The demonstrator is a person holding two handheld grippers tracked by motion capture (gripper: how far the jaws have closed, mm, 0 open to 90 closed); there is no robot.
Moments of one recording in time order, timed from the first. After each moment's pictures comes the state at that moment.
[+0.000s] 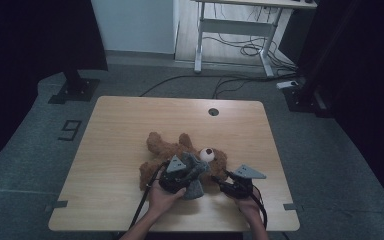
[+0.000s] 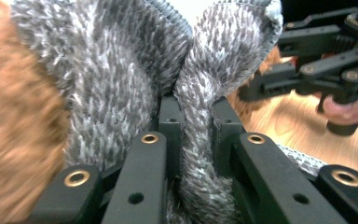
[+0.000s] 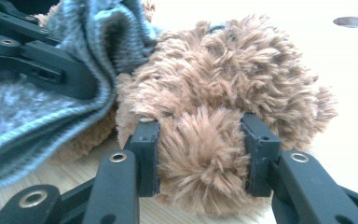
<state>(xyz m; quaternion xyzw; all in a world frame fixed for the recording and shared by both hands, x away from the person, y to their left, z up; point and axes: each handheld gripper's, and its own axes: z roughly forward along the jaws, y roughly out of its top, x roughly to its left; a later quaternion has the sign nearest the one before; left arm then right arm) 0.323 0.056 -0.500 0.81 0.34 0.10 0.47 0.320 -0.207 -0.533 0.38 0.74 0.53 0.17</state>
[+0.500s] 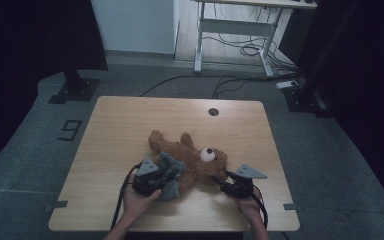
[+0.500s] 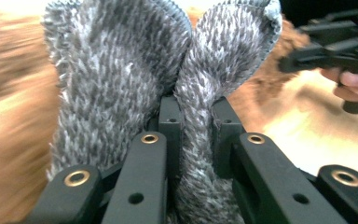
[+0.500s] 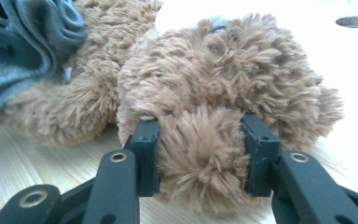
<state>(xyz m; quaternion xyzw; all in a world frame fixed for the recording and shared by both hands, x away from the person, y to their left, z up) 0.311 0.139 -0.495 0.78 0.38 0.11 0.48 0.321 -0.209 -0.534 0.38 0.74 0.53 0.16</state>
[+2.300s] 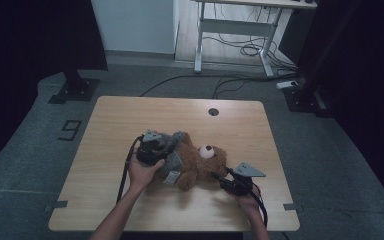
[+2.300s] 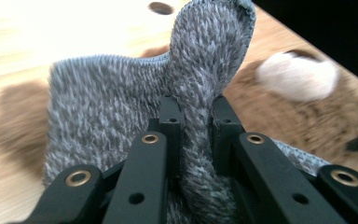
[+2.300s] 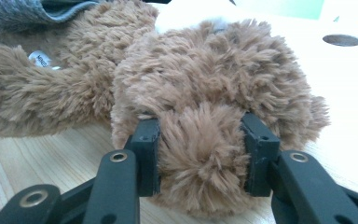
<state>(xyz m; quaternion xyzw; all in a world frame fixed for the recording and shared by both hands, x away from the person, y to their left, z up) 0.384 0.128 -0.461 0.77 0.44 0.14 0.44 0.330 -0.208 -0.536 0.37 0.74 0.53 0.19</state>
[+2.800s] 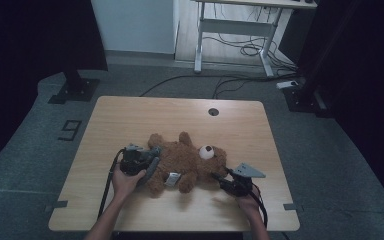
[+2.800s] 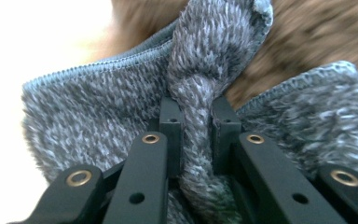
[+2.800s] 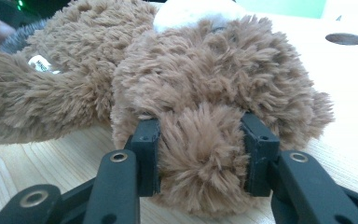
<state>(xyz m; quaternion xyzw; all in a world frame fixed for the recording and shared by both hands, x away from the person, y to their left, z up) 0.385 0.182 -0.526 0.76 0.52 0.09 0.38 0.329 -0.208 -0.537 0.36 0.74 0.53 0.19</state>
